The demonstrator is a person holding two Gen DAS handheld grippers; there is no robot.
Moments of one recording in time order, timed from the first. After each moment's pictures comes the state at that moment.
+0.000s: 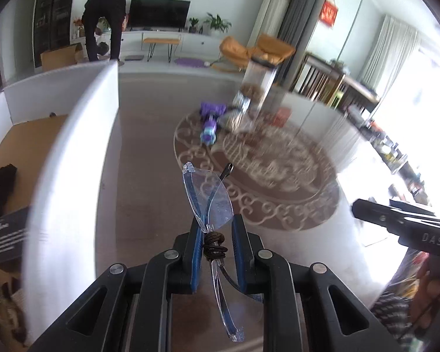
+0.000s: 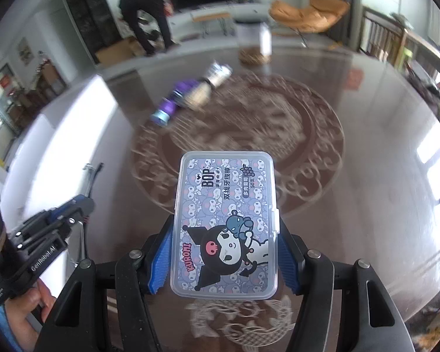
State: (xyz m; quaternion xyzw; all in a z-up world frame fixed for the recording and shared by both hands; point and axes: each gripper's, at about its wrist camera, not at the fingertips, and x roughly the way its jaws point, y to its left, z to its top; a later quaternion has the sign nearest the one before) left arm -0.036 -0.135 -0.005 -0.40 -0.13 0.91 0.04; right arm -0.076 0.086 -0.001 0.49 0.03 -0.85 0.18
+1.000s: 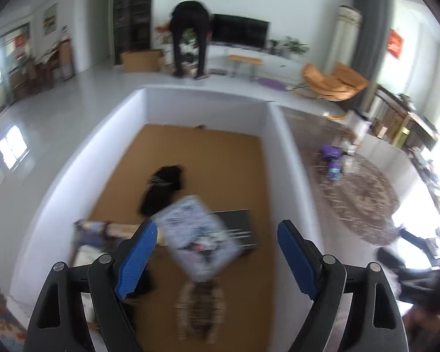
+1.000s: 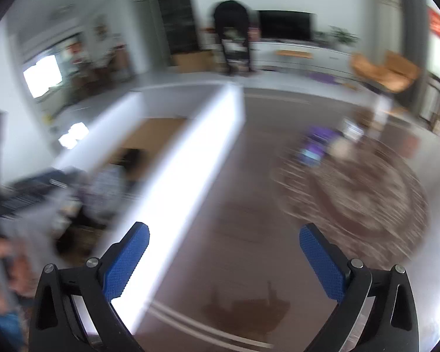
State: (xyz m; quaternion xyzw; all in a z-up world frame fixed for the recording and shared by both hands) left arm 0.050 -0.270 0.041 -0.38 -0.11 0.91 -0.14; right arm -0.010 -0.056 -0.002 0.40 0.09 -0.86 0.30
